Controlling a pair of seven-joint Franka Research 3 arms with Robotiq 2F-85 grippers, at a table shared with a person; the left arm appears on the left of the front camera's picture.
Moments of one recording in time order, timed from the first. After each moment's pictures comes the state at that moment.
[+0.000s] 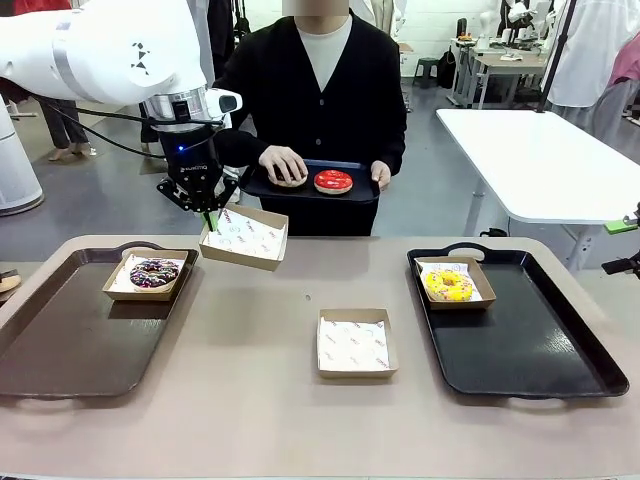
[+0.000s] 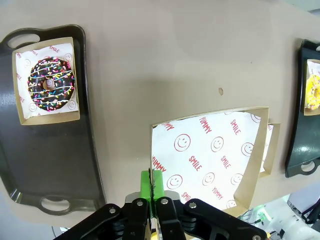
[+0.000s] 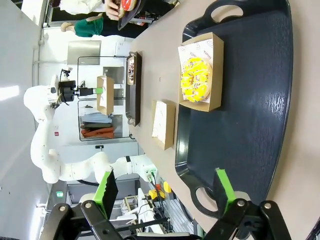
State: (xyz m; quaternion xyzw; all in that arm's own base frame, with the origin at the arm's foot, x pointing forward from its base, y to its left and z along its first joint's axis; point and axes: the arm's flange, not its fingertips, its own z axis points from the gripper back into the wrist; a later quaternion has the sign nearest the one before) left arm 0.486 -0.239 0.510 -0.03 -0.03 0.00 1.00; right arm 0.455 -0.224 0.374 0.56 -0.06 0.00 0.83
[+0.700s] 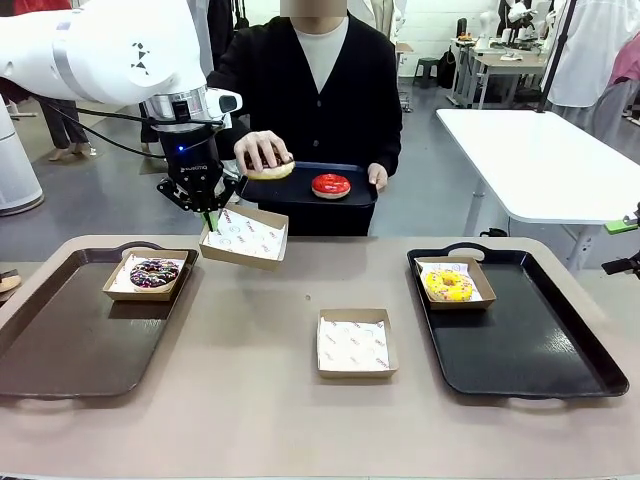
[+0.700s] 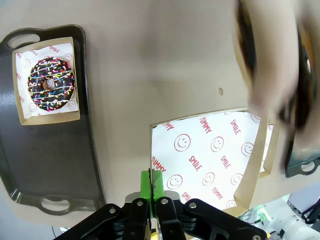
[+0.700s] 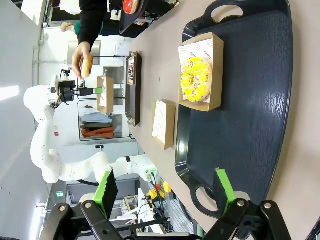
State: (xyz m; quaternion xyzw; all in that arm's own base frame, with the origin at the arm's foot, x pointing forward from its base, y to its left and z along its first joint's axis) left arm 0.486 -0.239 0.510 -0.03 -0.03 0.00 1.00; right arm 0.455 -0.224 0.374 0.56 -0.06 0.00 0.83
